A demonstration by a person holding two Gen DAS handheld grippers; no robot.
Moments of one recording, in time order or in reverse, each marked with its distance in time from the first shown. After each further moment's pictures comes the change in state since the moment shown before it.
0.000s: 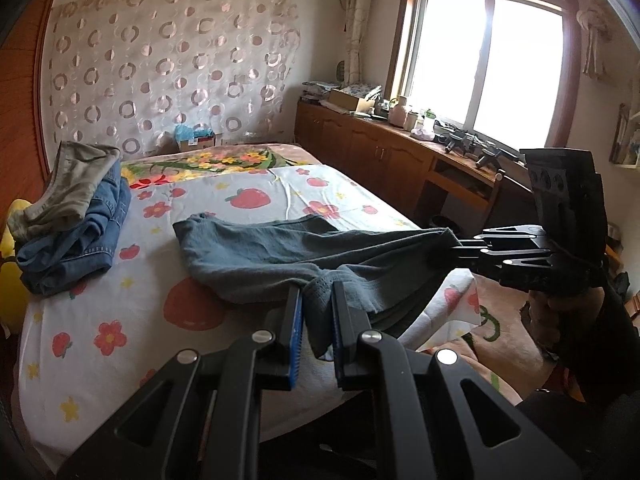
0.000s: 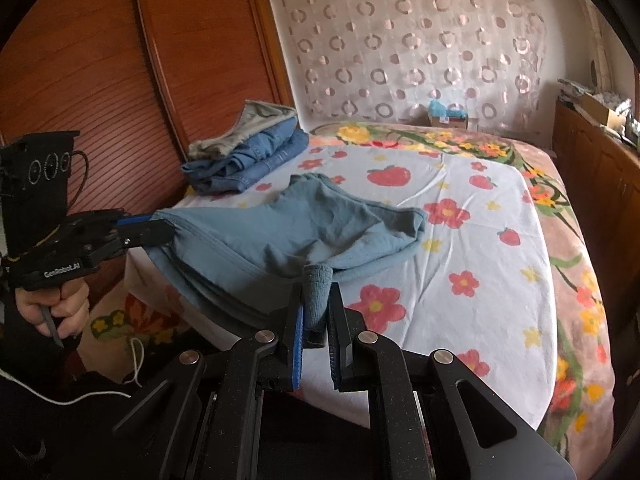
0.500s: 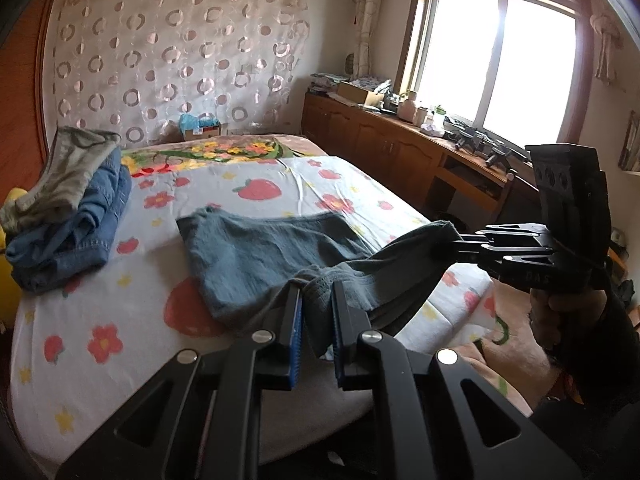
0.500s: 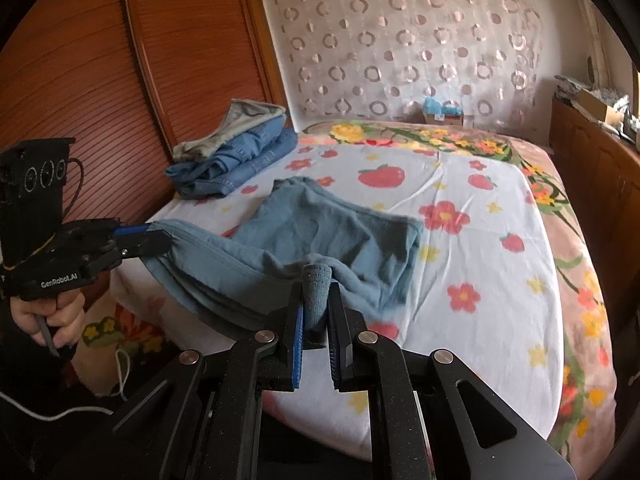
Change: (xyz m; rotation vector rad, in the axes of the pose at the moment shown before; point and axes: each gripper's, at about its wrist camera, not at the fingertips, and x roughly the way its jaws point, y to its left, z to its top) left arm 0.031 0.017 0.010 -0.028 0.027 0.024; right arm 0.026 -0.014 0.013 0.013 0.004 -0.022
